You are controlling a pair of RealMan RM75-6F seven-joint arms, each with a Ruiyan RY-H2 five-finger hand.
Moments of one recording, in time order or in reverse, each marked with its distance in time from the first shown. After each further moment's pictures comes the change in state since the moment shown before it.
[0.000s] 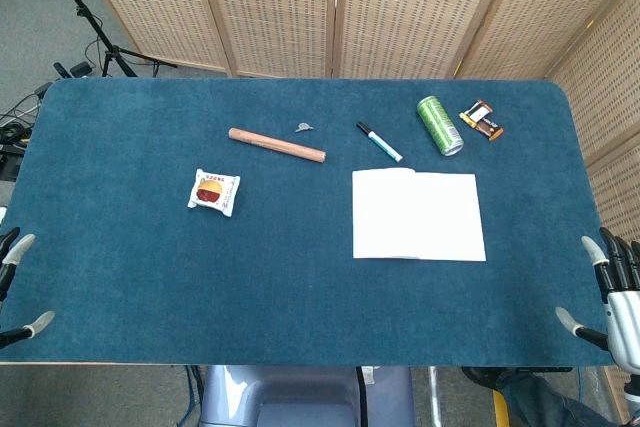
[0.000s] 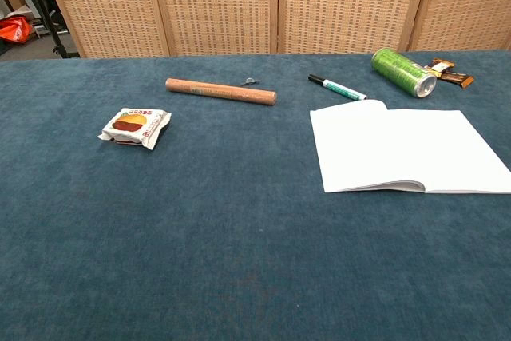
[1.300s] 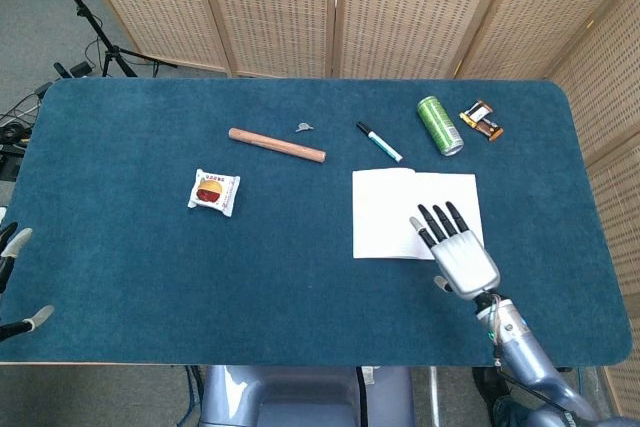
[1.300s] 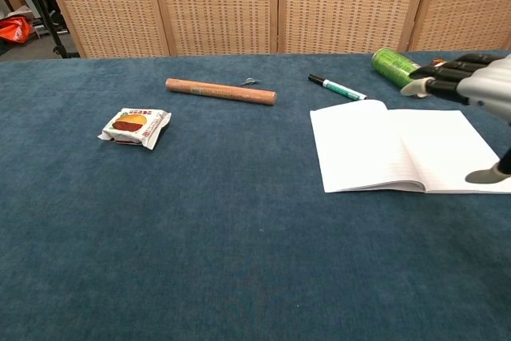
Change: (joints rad) left arm -0.015 0.009 -0.023 -0.023 -0.063 -0.044 -0.002; right arm 0.438 -0.294 0.100 -0.027 0.212 -0.595 -0.652
